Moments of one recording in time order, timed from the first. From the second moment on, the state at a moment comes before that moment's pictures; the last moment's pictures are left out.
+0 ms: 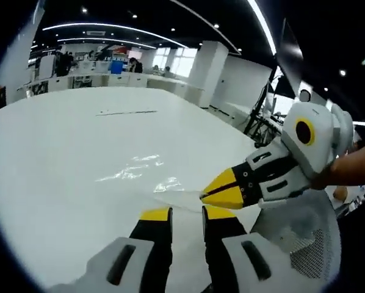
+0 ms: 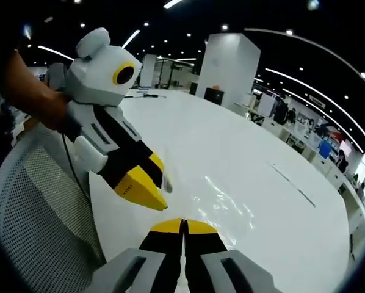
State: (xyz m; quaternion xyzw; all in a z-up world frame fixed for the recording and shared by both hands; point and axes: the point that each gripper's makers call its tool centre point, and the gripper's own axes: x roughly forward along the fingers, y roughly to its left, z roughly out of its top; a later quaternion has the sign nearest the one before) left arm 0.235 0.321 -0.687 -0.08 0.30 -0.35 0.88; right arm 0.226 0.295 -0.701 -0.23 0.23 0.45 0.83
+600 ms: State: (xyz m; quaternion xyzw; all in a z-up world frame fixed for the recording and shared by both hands) left arm 0.221 0.338 -0.717 -0.01 0.35 -0.33 0.88; right arm 0.244 0.279 -0.690 -0.22 0.22 0.42 0.85
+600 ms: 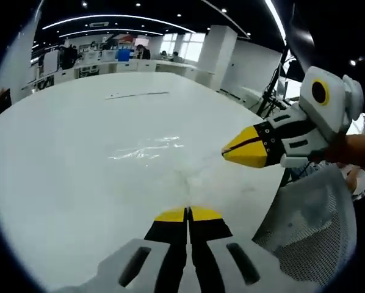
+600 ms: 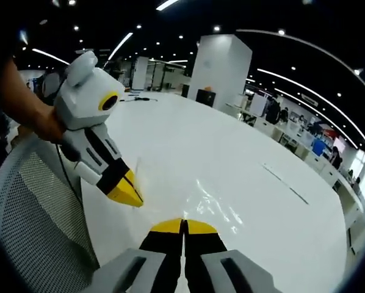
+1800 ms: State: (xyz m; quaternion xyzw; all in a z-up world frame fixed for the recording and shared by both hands) left arm 0.219 0.348 -0.727 0.13 0.29 -0.40 0.86; right arm 0.244 0.281 -0.716 -0.35 0.23 0.40 0.82
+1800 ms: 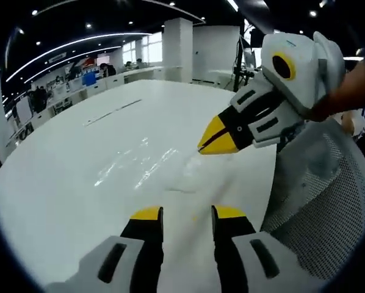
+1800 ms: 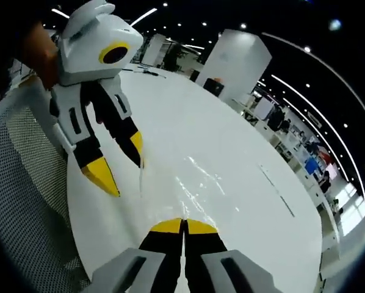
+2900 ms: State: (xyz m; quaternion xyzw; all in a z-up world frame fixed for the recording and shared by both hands) left arm 0.219 0.378 -0.696 0.13 0.23 -0.39 0.88; right arm 0.241 0.230 -0.722 -0.13 0.28 0.34 0.89
